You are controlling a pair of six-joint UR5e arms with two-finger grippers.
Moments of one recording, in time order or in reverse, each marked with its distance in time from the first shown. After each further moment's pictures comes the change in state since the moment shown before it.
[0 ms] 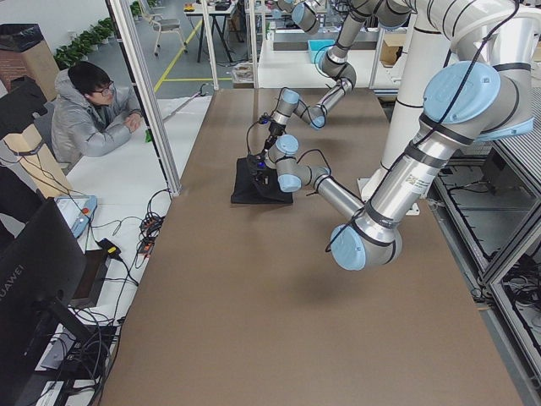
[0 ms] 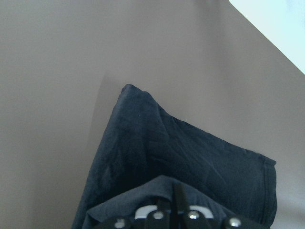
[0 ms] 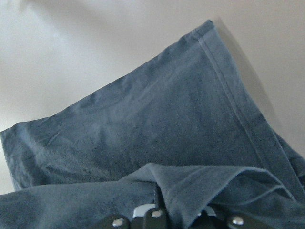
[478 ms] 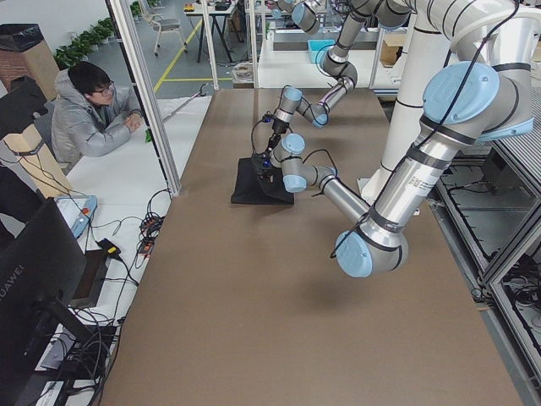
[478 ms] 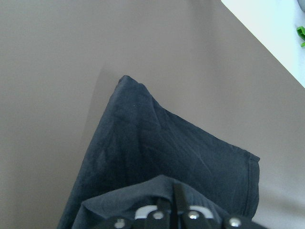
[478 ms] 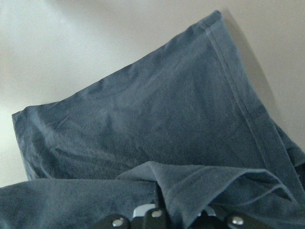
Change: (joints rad) left arm 0.004 0.038 -0.073 0.000 -0.004 -0.029; right arm -0.006 -0.027 0.050 -0.001 0.029 0.004
